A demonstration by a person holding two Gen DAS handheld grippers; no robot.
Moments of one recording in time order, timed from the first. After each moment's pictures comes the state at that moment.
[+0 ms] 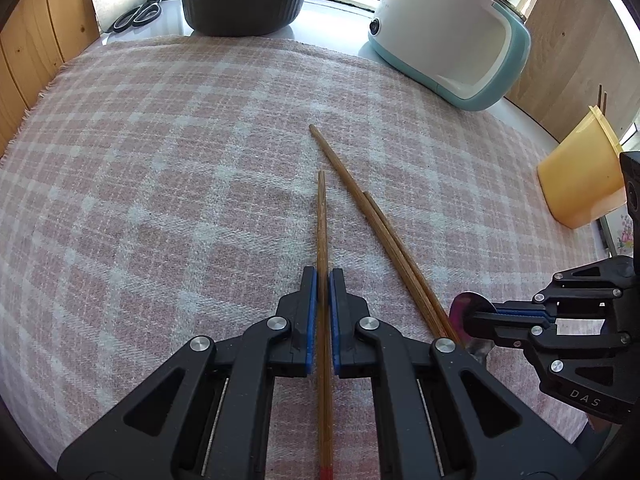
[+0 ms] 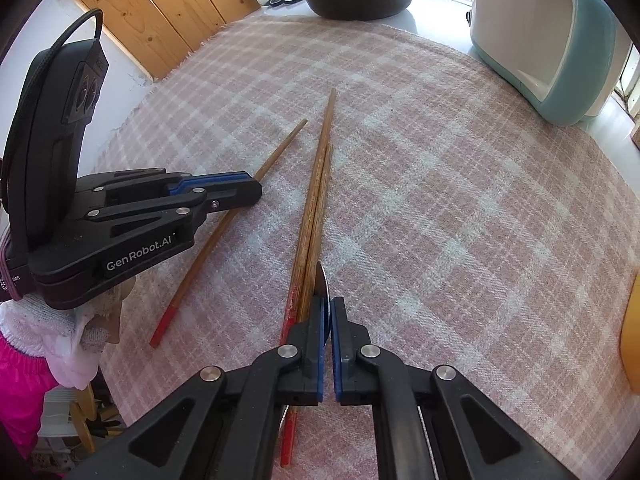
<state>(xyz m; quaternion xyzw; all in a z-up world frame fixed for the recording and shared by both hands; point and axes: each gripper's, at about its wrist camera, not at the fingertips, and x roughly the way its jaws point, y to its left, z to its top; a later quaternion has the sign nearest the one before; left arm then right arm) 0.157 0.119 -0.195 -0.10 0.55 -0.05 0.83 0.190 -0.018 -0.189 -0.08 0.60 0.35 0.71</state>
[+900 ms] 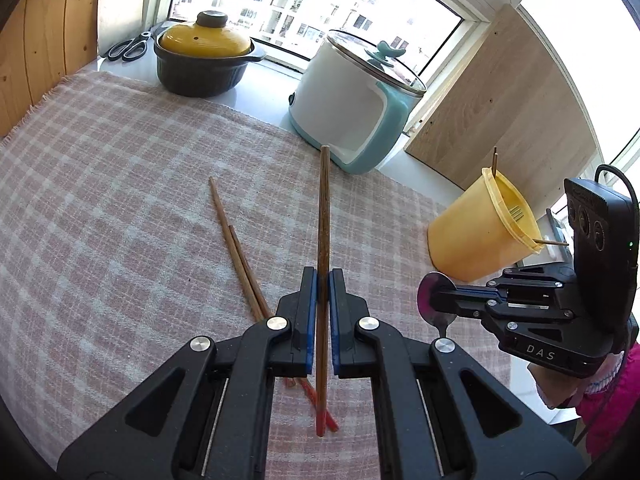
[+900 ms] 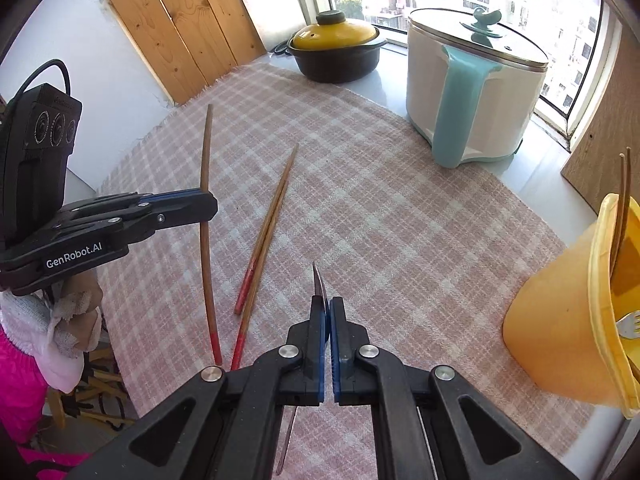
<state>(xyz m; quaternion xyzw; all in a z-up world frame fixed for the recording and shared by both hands) 0.122 0.052 -0.100 -0.20 0.47 -0.08 0.86 0.193 -0.120 -0.103 -0.11 0.54 0.37 0.75</state>
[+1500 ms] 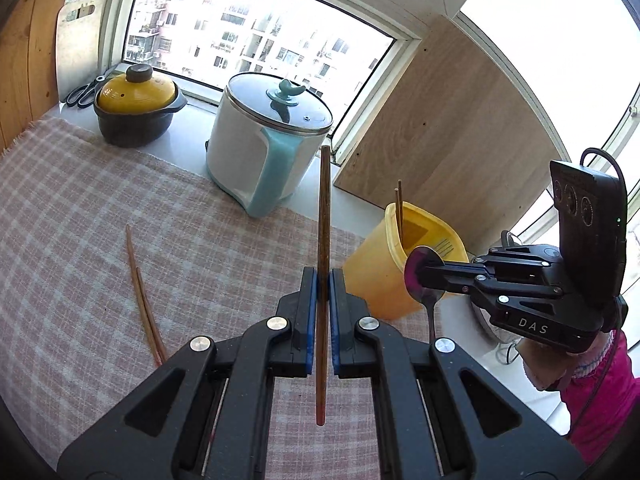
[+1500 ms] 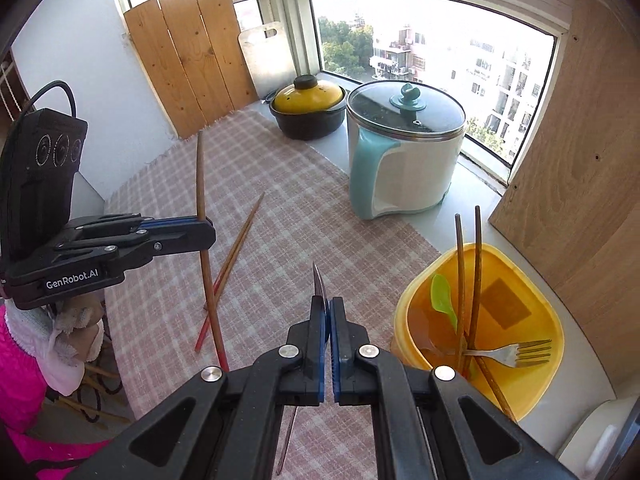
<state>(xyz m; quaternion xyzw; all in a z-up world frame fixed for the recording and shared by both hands) 0.147 -0.032 -0.028 -0.21 0.42 -0.11 0.88 0.223 -0.206 -0.025 -0.13 0.48 0.38 0.78</state>
